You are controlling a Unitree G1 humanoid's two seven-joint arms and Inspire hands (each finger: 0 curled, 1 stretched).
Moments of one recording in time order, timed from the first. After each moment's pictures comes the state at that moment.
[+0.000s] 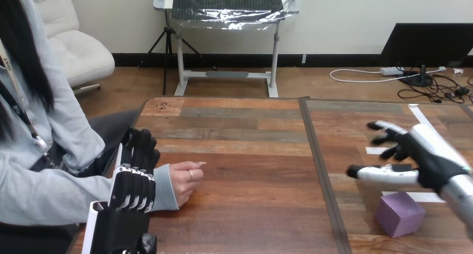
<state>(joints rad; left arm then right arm) 0.17 -0.05 0.06 0.59 -0.63 -1.19 -0.84 -0.31 -0.66 0.10 0.68 -0.35 -0.30 0.10</state>
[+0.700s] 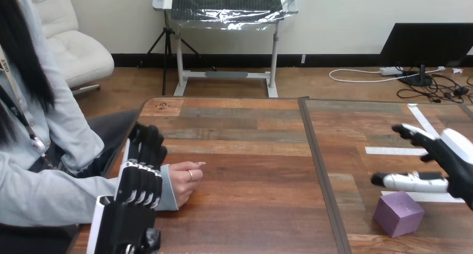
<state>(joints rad) 0.14 -0.05 0.06 0.59 -0.64 -1.15 -0.87 -0.15 -0.73 0.00 0.52 -0.31 -0.26 0.16</state>
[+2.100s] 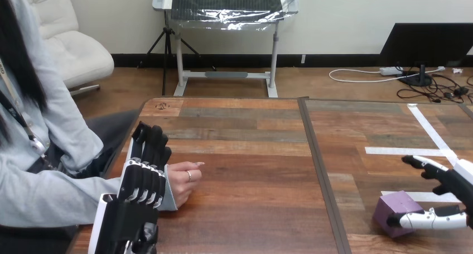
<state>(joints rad) 0.13 -0.05 0.10 0.59 -0.64 -1.08 -0.91 0.05 -0.78 -0.08 0.36 -0.31 -0.25 0.26</state>
